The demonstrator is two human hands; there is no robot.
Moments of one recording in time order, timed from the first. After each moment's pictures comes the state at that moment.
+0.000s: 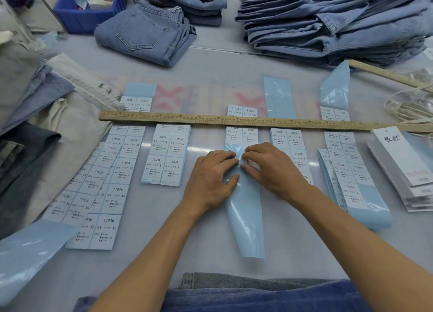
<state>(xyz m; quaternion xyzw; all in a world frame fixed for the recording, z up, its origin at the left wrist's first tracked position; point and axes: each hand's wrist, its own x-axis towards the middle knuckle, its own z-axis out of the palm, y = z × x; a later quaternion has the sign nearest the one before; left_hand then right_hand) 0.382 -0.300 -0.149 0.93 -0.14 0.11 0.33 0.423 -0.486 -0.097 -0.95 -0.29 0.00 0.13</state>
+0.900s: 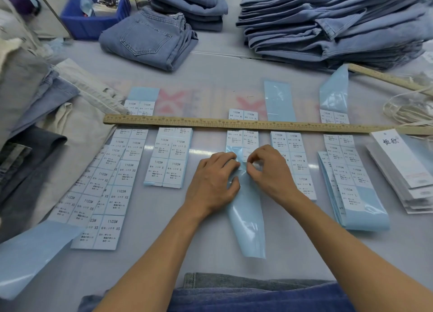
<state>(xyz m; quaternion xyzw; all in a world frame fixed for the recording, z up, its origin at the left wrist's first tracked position) 0.380 -0.303 -0.147 0.95 -0.15 0.10 0.27 0.415 -0.473 -0.106 -0.94 -0.10 0.00 0.33</state>
